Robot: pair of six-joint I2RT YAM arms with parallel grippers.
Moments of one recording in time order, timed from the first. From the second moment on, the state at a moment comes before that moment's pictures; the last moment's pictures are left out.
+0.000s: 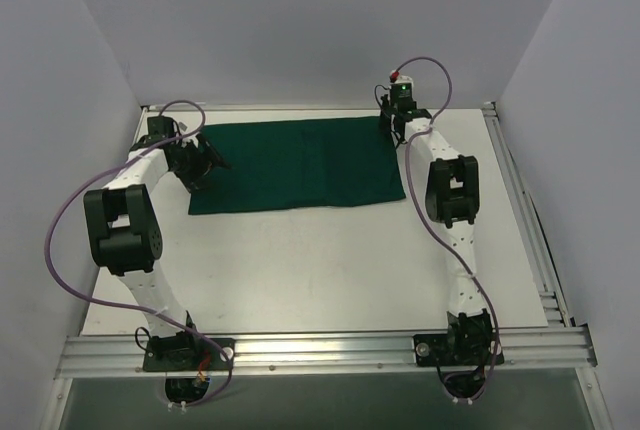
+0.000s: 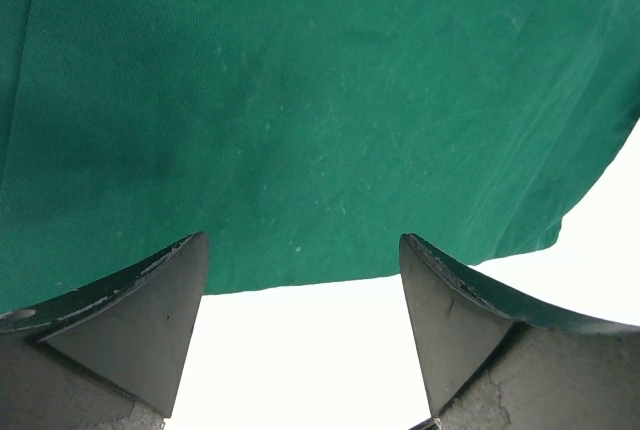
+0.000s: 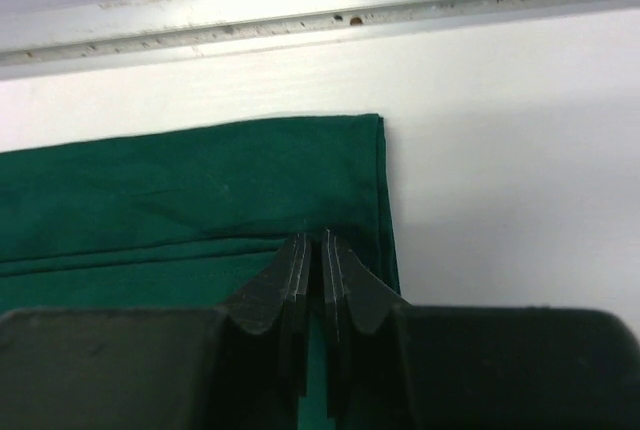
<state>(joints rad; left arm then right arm) 0.11 1.91 1.41 -0.53 0.42 -0.58 0.17 2.56 2.20 -0.31 0.06 0.26</state>
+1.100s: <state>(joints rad) 0.11 1.90 1.46 -0.55 0.42 -0.59 0.18 2.41 1.90 -0.19 -0.11 0.39</state>
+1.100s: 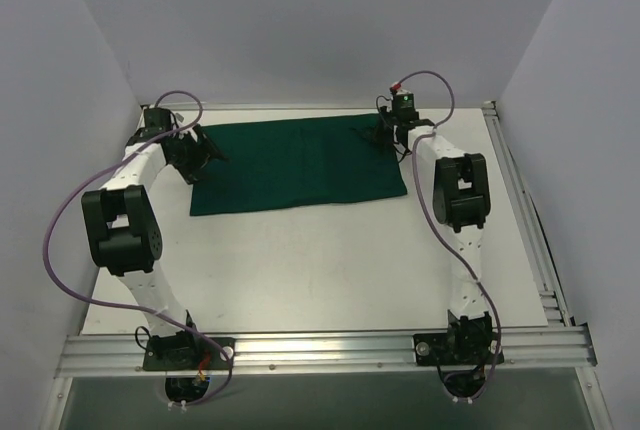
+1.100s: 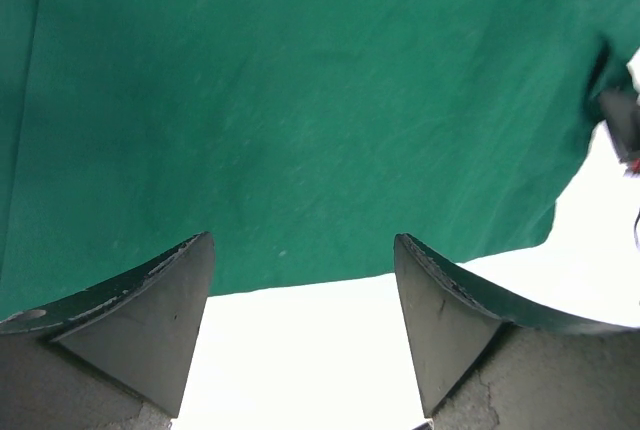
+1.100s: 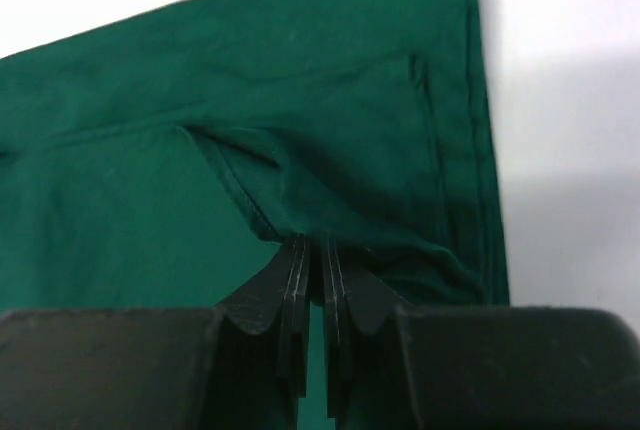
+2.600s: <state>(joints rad) 0.13 1.97 1.60 -0.59 0.43 -0.60 0.24 2.18 1.64 -0.38 -0.23 0.47</state>
